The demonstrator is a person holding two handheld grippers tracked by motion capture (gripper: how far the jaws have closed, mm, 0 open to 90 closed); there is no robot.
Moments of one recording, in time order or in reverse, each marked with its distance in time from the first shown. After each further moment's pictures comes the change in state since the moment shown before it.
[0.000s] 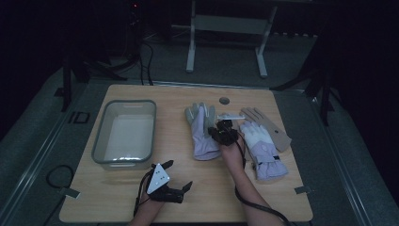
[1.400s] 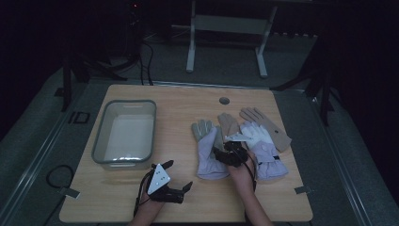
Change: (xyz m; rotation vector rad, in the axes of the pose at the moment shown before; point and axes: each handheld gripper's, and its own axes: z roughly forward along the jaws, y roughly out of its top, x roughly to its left) left arm -0.001 0.000 0.000 0.002 0.004 0.010; right arm 0.003 -0.054 -0.036 0.011 -0.079 -0.061
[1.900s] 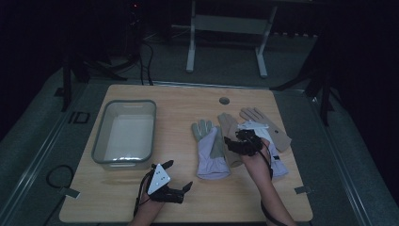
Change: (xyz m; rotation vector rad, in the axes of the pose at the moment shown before) left arm 0.000 0.000 0.000 0.001 0.002 -0.001; right arm -0.032 0.036 -0.037 -0.011 -0.017 -0.074
